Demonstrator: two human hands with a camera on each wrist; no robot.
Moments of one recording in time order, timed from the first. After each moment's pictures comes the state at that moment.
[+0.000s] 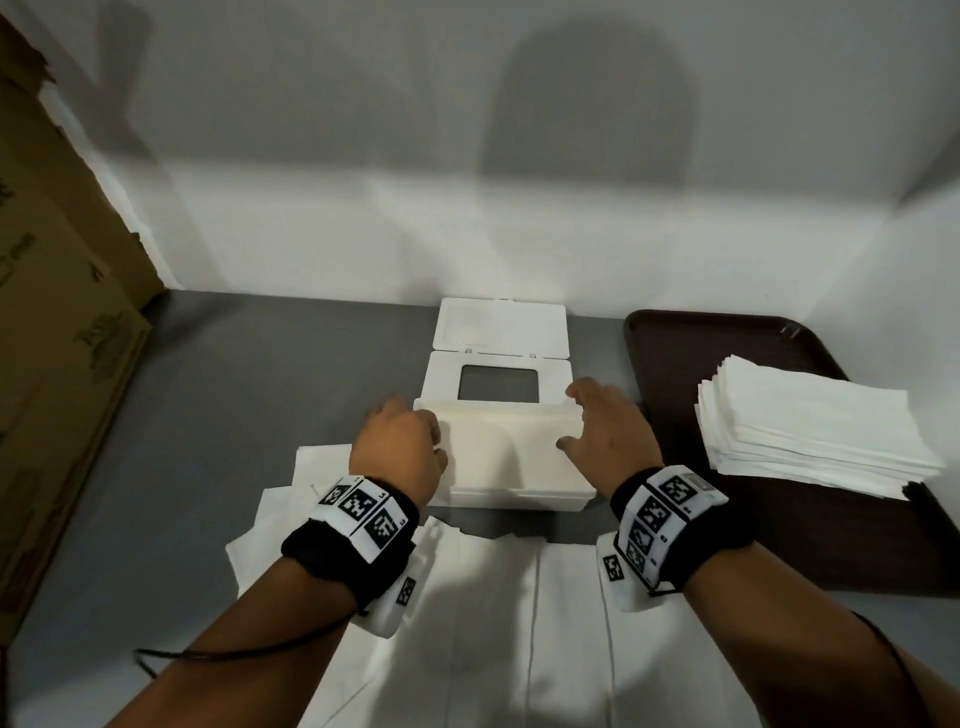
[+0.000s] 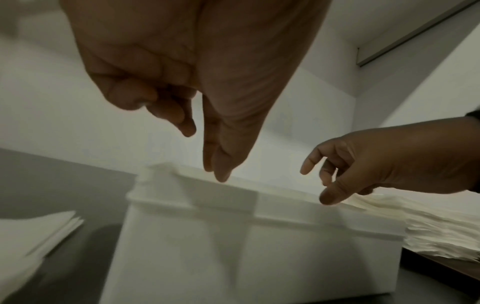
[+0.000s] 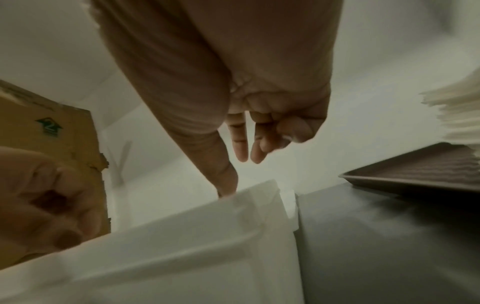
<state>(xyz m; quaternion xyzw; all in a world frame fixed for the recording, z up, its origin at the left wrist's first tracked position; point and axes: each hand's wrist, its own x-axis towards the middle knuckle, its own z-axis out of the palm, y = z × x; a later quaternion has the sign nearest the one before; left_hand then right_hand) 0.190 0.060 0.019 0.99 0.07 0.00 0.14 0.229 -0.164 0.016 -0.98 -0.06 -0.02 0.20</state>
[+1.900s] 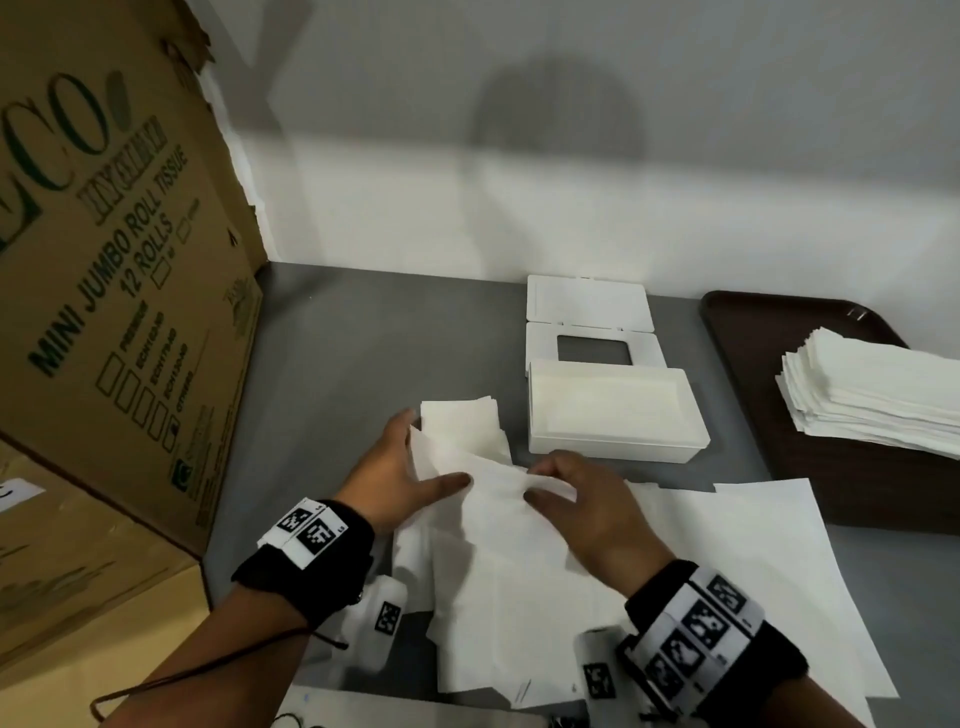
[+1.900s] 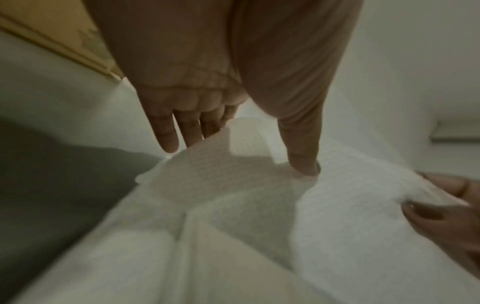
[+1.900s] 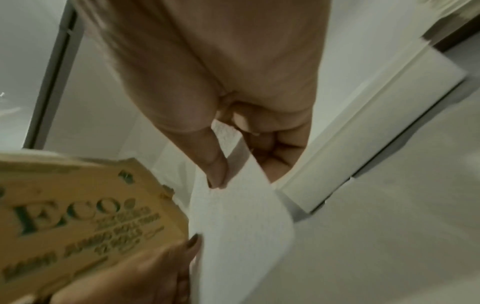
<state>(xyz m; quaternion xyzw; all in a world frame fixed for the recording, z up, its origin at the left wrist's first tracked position) 0.086 0.219 -0.008 0.88 0.07 -0.06 0.47 0.070 -0.012 0.028 -0.88 -0.08 0.07 0.46</state>
